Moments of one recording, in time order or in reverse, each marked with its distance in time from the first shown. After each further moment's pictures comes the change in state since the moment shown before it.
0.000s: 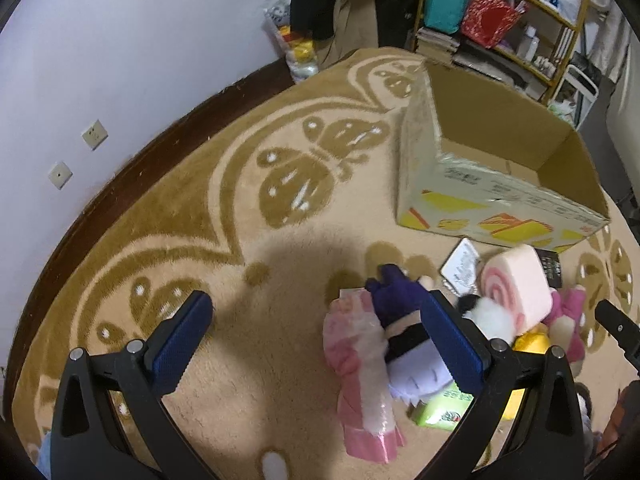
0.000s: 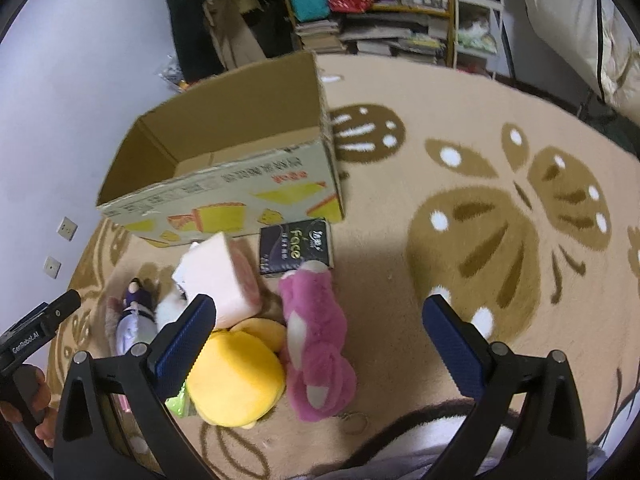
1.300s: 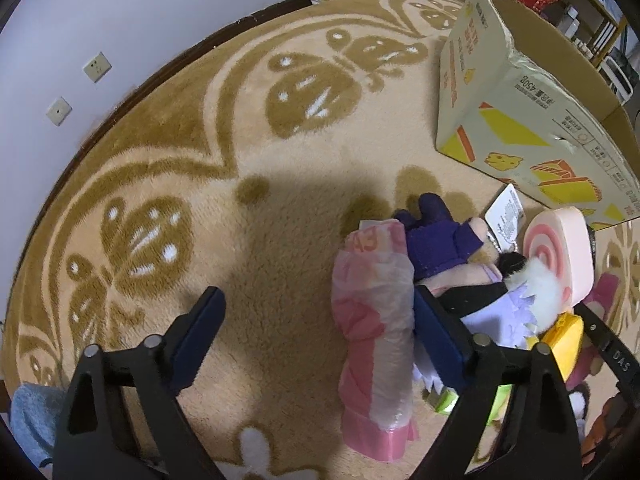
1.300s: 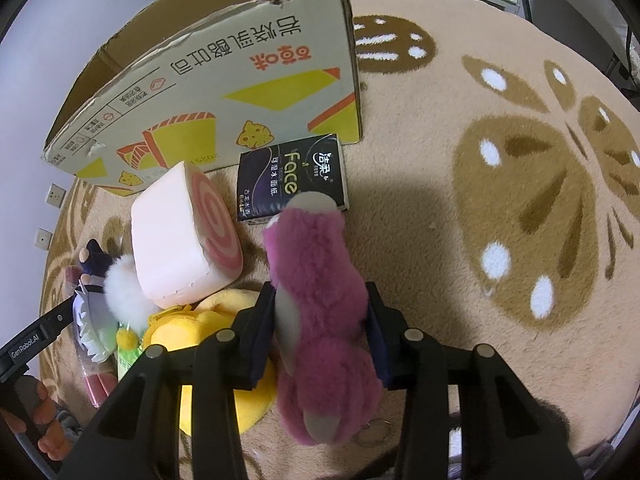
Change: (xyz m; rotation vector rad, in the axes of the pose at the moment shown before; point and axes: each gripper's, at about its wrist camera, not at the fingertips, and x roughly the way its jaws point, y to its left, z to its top) left arm 0.051 0.006 -0.024 -0.093 0.214 0.018; right arm 0.074 0.007 -0.017 -0.018 0.196 0.004
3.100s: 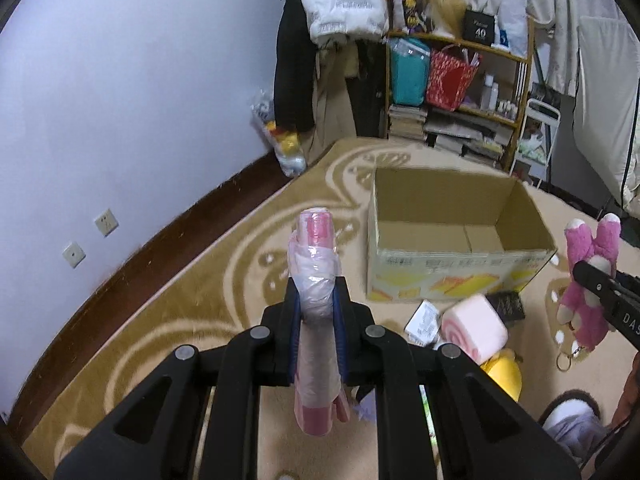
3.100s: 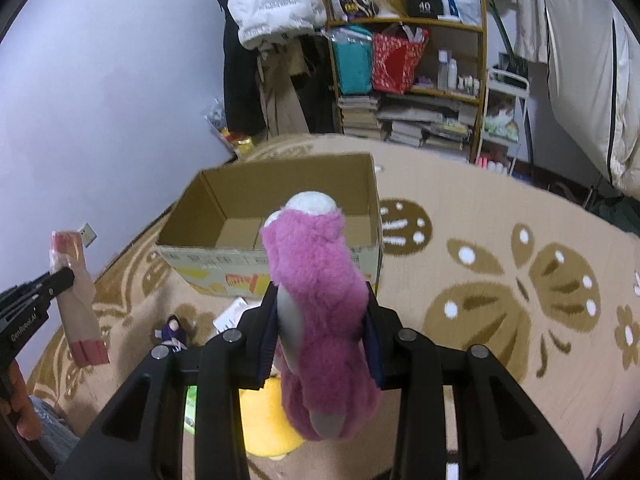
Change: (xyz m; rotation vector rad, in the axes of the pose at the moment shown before) left arm -0.146 -0.026 -0.003 0.210 -0.568 -0.028; right arm -0.138 0.038 -0.002 -0.157 -0.493 0.026
